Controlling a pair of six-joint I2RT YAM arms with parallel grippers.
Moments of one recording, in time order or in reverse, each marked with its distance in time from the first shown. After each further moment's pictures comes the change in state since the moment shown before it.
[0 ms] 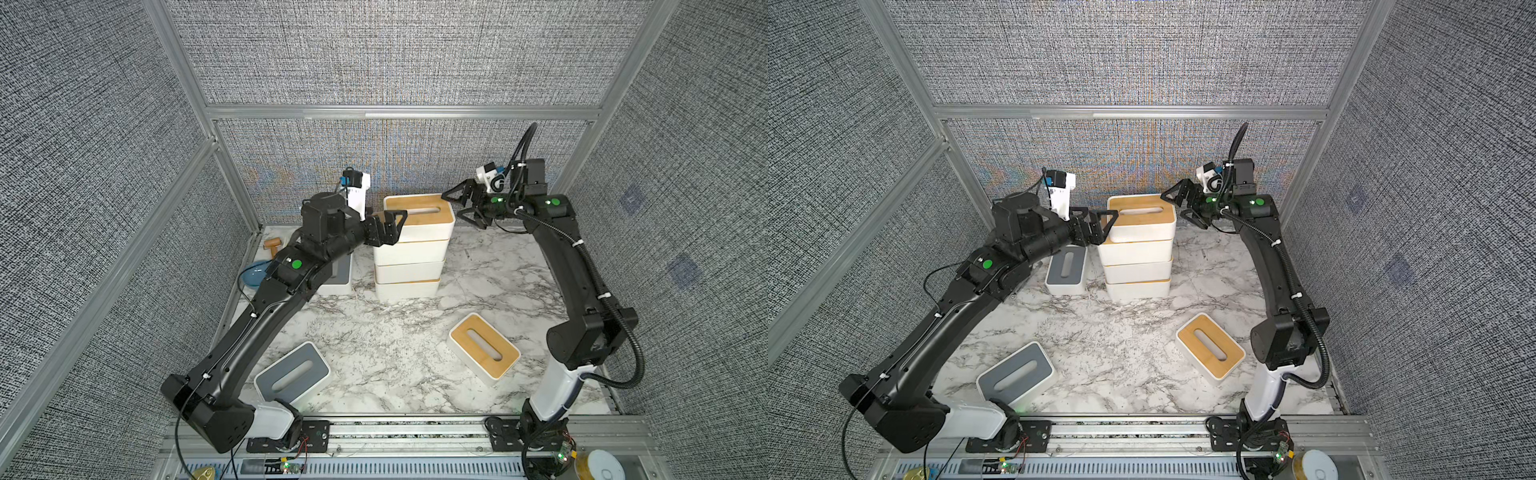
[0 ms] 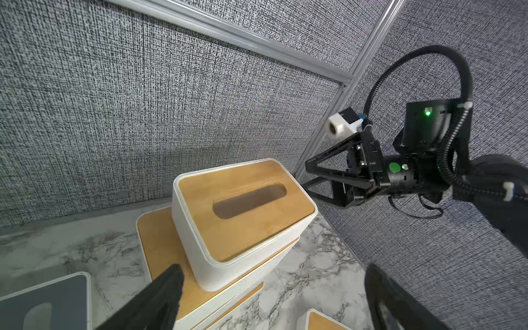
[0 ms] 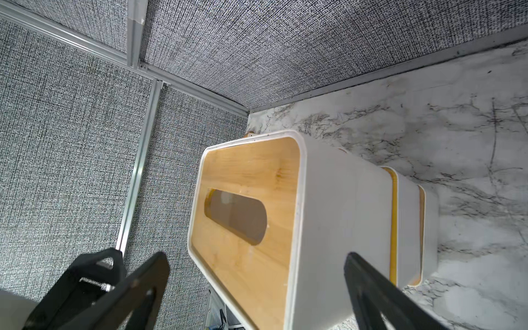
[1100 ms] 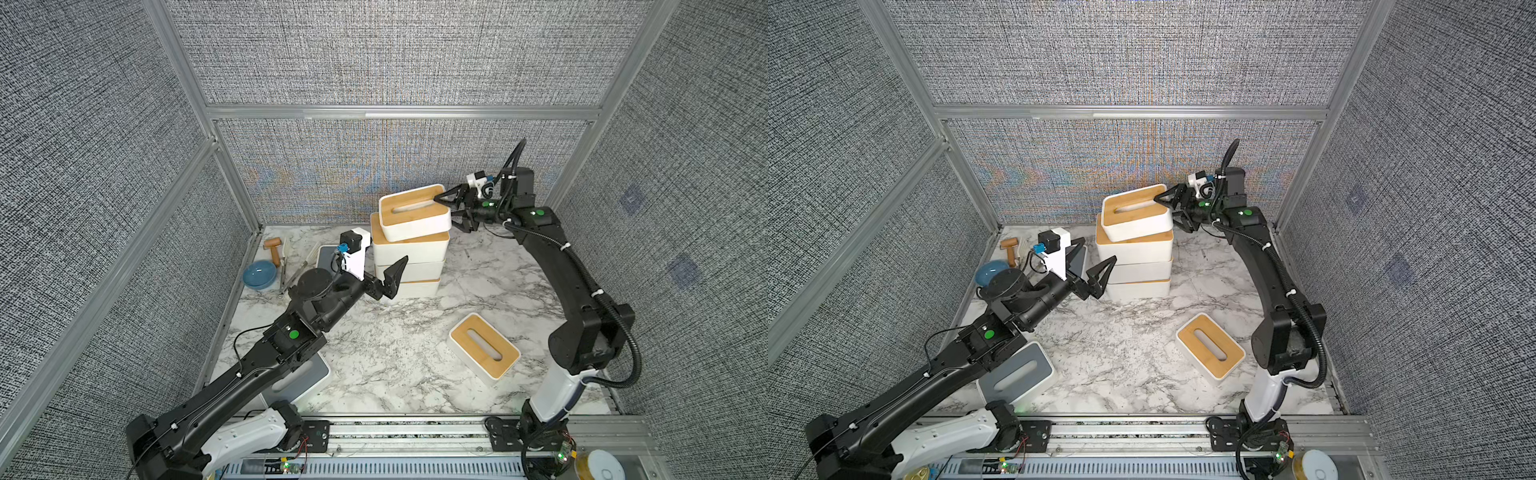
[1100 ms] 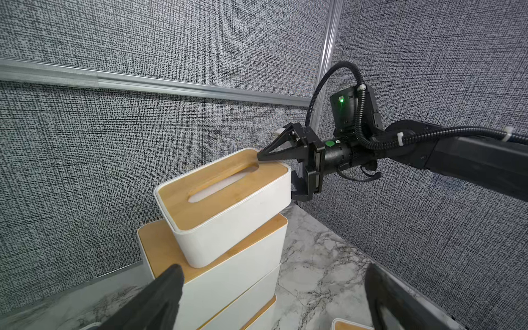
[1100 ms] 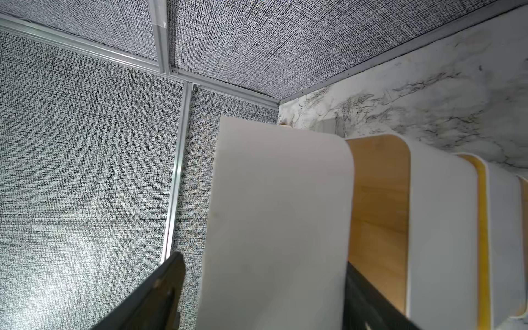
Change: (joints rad) left arm -0.264 -0.397 -0.639 0.528 -0.284 0.277; right arm 0.011 -0.029 -0.183 0.275 -0.102 0.227
